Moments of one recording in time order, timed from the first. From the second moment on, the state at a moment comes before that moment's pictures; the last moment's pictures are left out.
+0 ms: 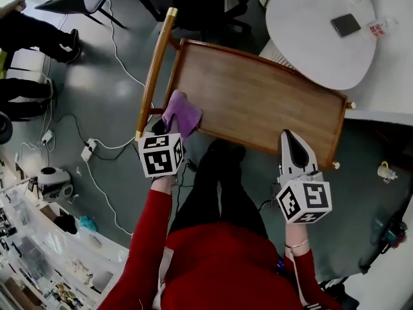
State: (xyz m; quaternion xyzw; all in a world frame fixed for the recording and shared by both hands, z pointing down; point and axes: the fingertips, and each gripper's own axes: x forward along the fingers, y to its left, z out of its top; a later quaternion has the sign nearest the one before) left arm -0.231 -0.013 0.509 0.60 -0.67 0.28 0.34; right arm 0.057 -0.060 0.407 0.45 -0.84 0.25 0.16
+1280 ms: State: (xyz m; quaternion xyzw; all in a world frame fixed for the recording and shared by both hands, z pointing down) left arm -0.074 -0.086 0.272 0.86 -0.51 0.05 0.00; right arm 0.110 -0.044 0.281 0.59 -0.80 0.09 0.01
